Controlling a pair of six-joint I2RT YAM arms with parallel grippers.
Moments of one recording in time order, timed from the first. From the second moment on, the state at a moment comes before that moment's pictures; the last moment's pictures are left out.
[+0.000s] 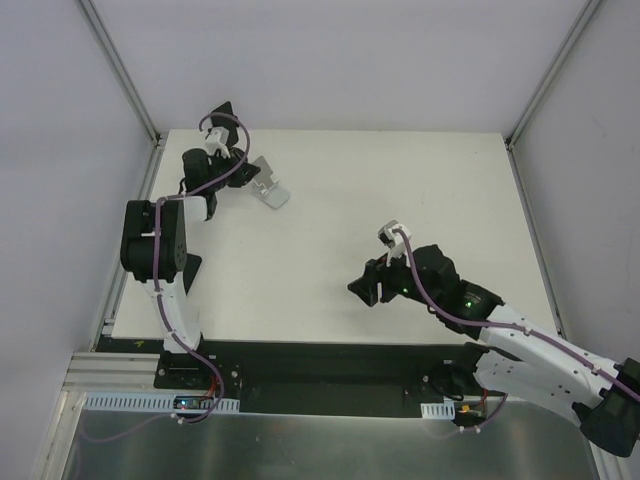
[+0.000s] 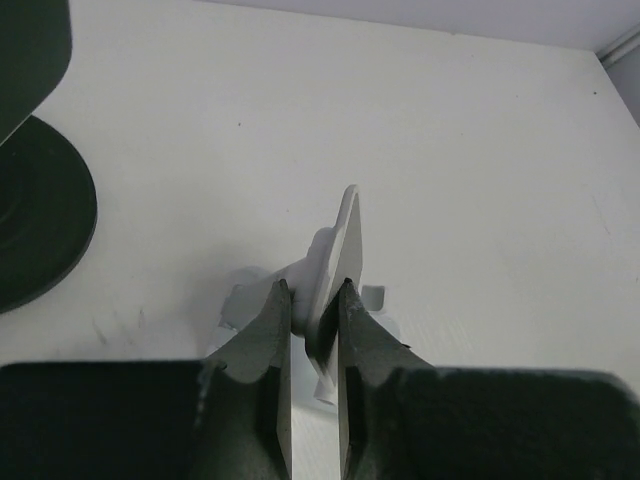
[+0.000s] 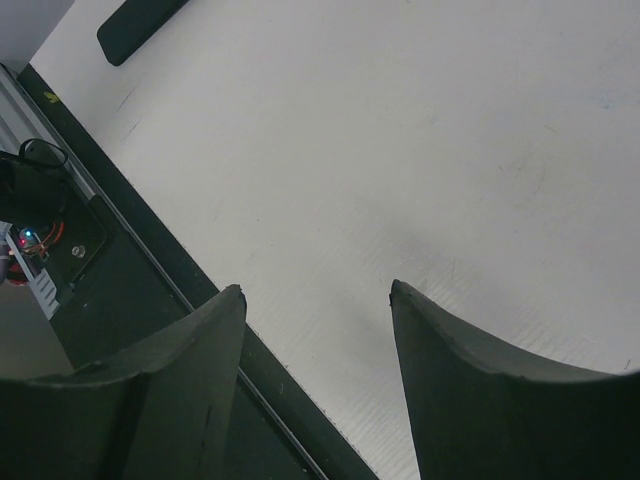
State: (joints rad) left arm 0.01 2.04 1.19 0.62 0.56 -0.40; right arm 0.88 0.83 0.59 -0.20 -0.09 0.34
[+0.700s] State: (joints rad) left arm 0.38 1.94 1.38 0.16 0.94 -0.20; right arm 0.87 0.76 0.55 -0.20 -0.11 0.33
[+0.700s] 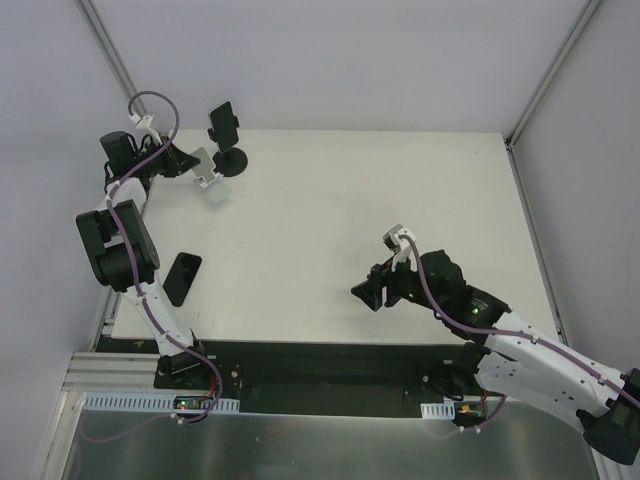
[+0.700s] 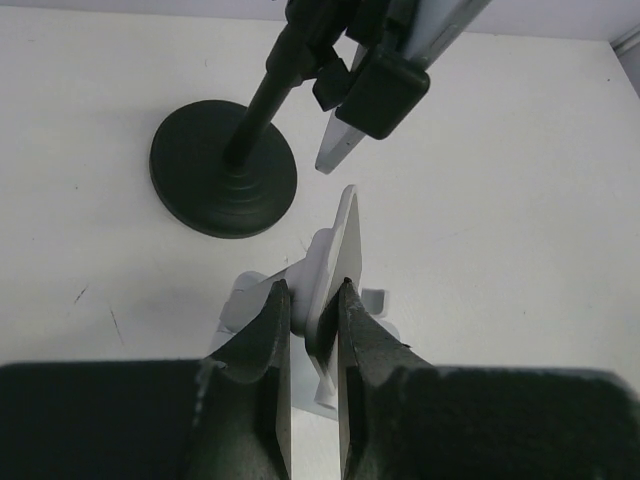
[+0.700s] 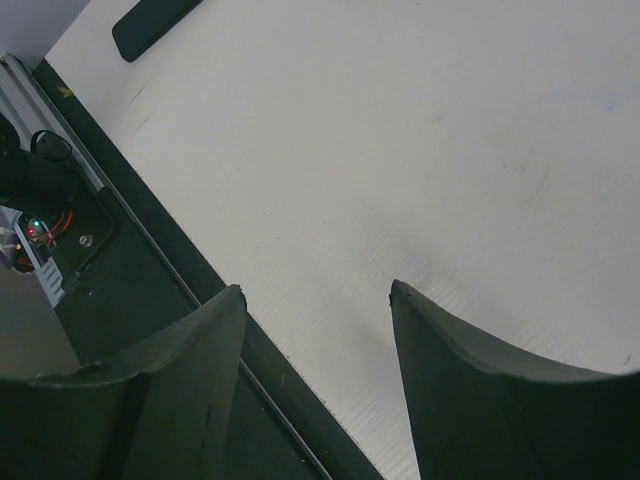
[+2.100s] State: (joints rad) left arm 0.43 1.41 1.07 -0.43 0.43 -0.24; right arm 0.87 0.74 0.55 -0.30 -0.16 0.33
